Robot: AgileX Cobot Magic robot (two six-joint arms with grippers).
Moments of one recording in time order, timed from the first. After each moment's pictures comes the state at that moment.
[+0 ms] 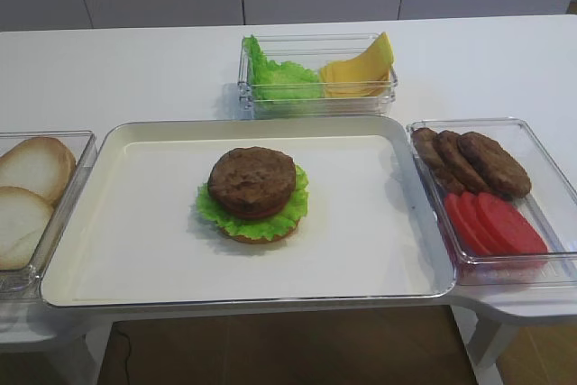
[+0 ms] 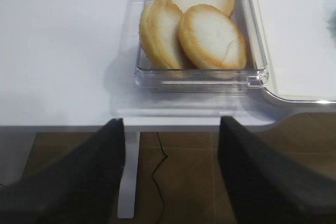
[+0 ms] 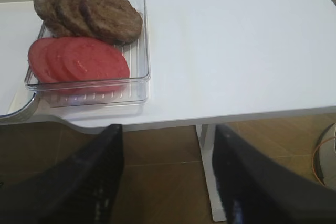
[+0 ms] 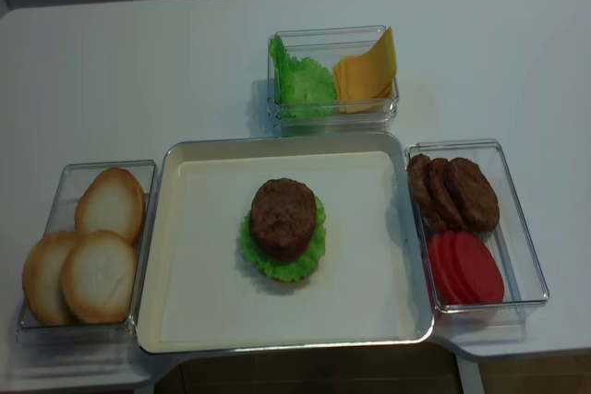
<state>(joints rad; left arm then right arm) 0.04 -0.02 -0.49 0.08 1.19 -0.09 0.01 -0.02 -0.48 0.04 1.15 0.04</state>
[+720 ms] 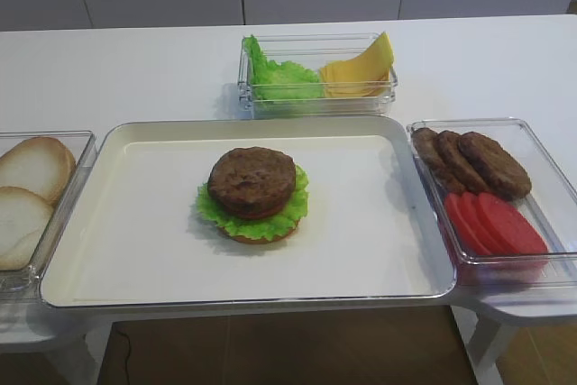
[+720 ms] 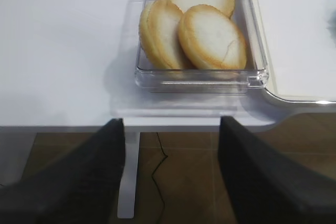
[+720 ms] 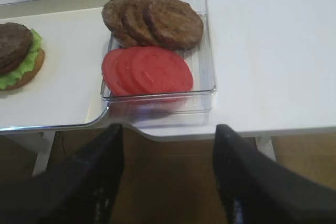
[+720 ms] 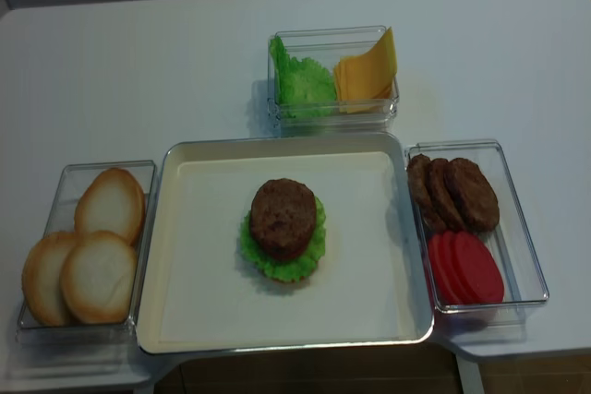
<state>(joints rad) 0.04 -0.02 -0.49 0.08 1.19 -0.09 0.01 0.17 -0.55 0.25 1.09 0.01</state>
